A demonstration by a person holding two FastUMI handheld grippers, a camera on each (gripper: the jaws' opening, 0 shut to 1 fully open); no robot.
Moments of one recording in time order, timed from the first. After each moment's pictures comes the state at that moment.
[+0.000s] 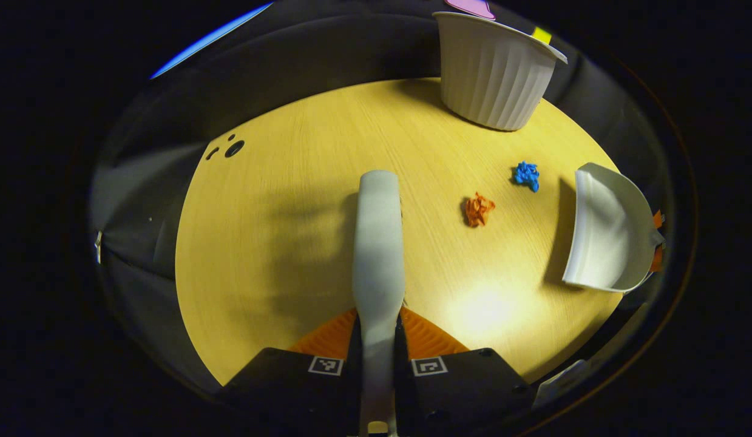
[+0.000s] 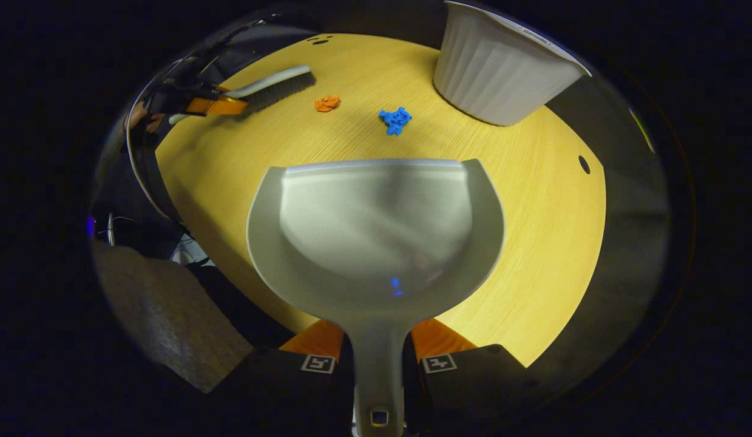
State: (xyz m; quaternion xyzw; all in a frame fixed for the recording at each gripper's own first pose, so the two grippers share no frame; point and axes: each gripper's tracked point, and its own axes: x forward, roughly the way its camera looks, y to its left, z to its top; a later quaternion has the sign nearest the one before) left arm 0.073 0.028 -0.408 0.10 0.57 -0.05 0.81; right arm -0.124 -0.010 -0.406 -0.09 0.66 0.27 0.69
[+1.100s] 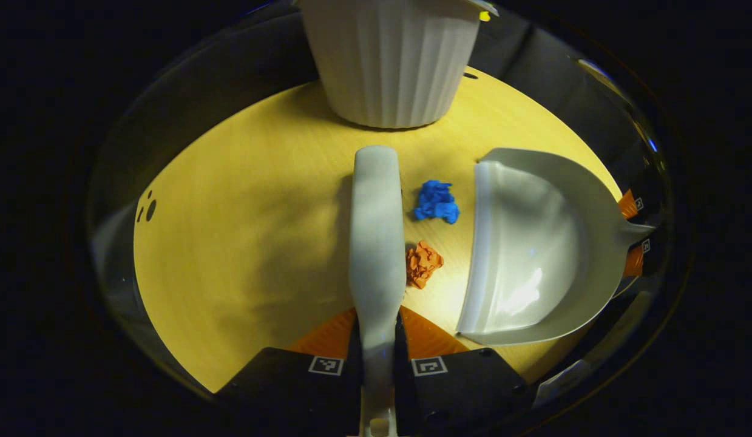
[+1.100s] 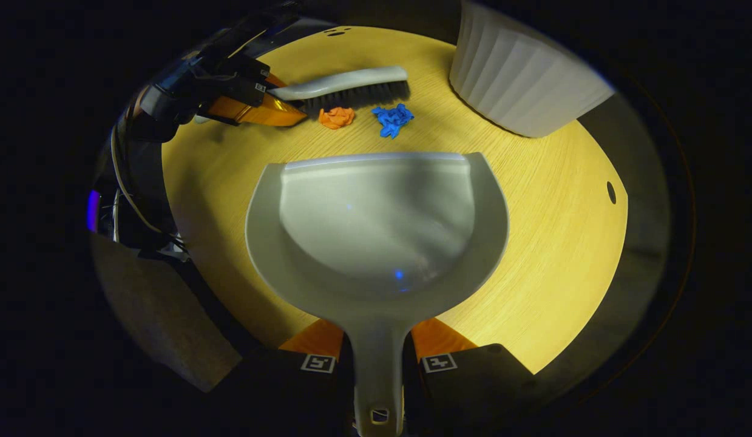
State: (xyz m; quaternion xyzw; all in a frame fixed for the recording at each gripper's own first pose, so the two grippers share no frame) left arm 0.103 -0.118 -0.434 0.14 0.59 -0.18 0.78; right arm -0.087 -0.017 -0.447 -0.10 0.64 0.33 0.68
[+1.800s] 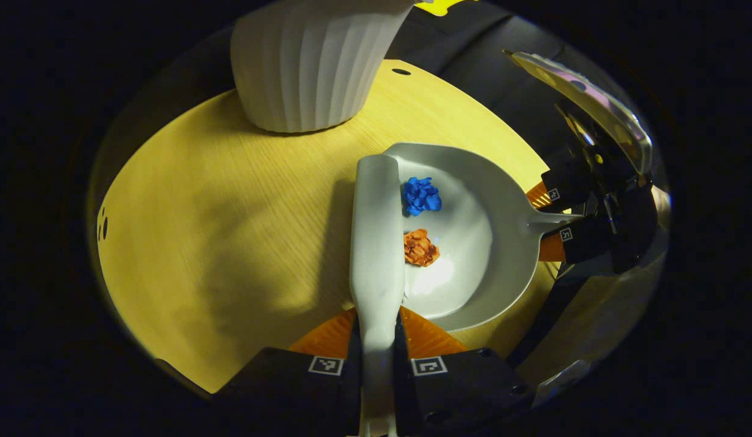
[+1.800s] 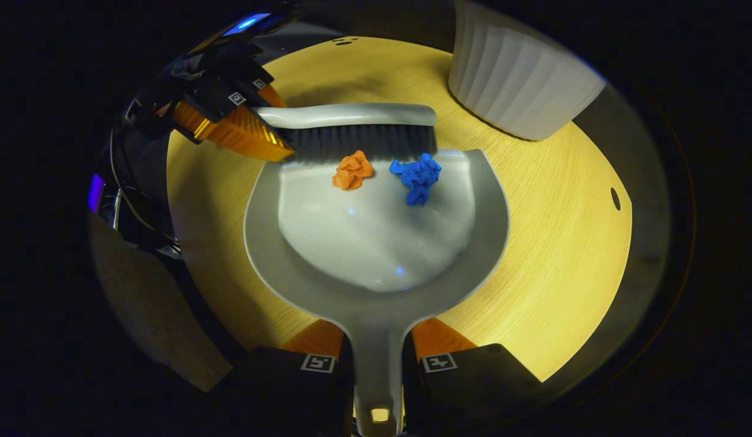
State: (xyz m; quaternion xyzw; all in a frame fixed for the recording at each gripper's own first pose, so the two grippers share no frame) left arm 0.061 -0.169 -0.399 0.08 0.60 -0.29 0.74; right arm -0.092 -0.020 -0.467 -0.09 0.60 0.34 0.72
